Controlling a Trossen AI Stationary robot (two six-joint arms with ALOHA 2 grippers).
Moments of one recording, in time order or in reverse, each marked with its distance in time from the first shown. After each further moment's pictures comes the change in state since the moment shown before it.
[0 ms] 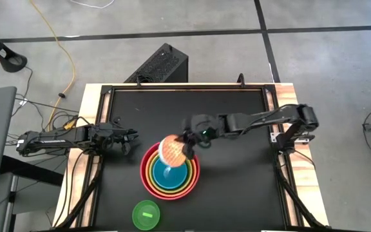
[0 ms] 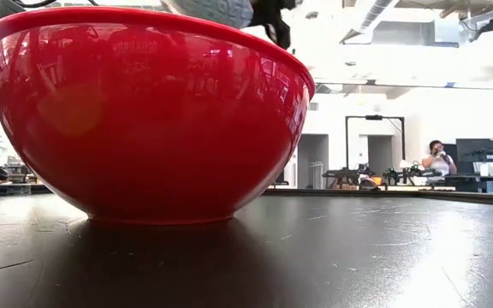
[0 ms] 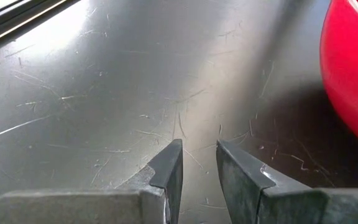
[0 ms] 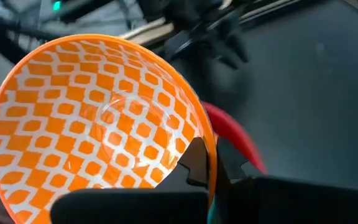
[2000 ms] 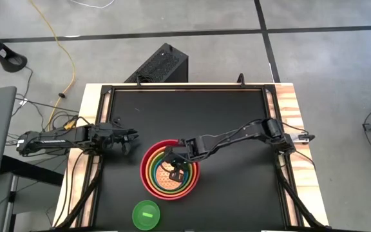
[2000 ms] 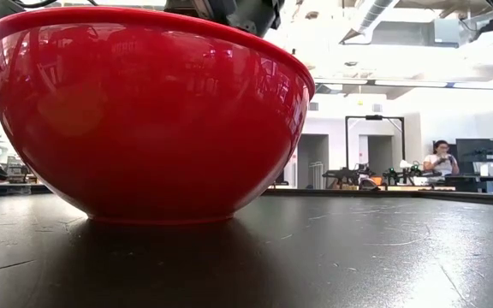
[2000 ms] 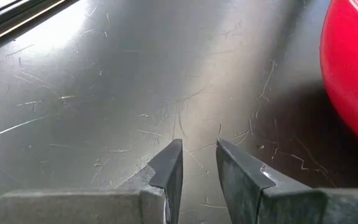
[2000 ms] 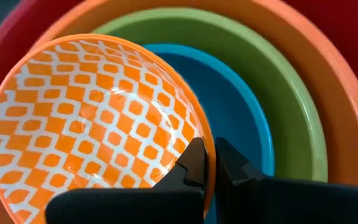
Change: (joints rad) left arm 0.000 0.000 0.000 -0.001 0.000 0.000; right arm 0.115 0.434 0.357 -0.348 -0.024 0.012
